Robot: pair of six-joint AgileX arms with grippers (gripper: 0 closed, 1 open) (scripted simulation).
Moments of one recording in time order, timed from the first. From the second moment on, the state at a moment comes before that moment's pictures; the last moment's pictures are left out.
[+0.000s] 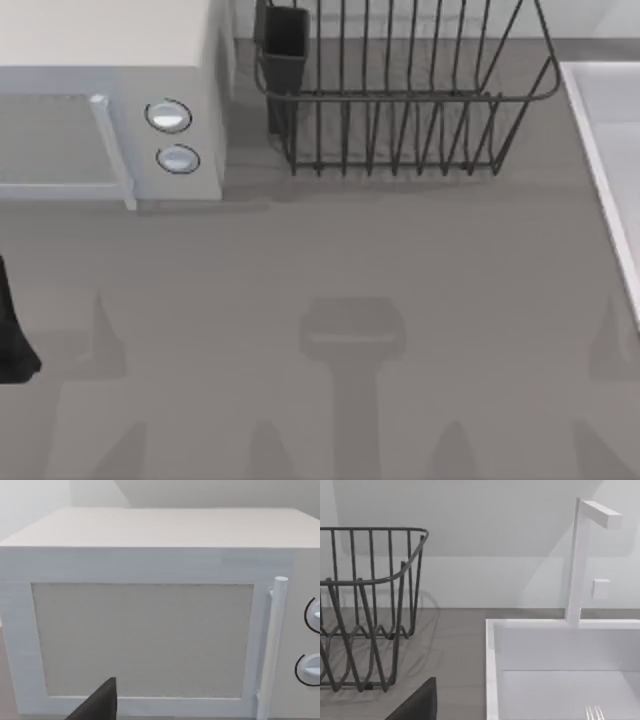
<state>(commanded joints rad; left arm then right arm) 0.00 0.00 0.00 0.00 0.00 0.00 0.00 0.00 0.00 0.00 0.00 0.00</state>
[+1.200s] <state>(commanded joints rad) 0.00 0.00 0.00 0.00 0.00 0.00 -0.06 0.46 0.44 -0.27 0.00 -0.05</state>
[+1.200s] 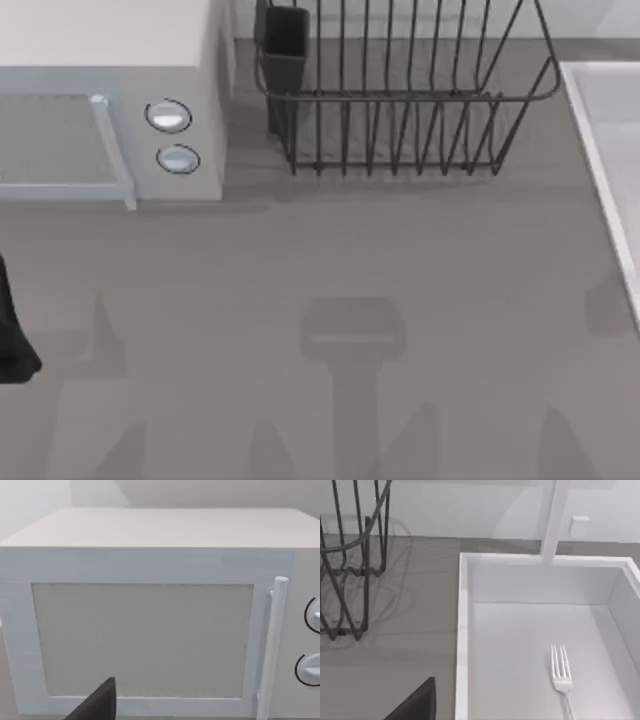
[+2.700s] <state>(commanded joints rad) 0.00 0.00 0.00 0.00 0.00 0.00 -0.27 2.45 2.18 -1.29 0.01 -0.25</state>
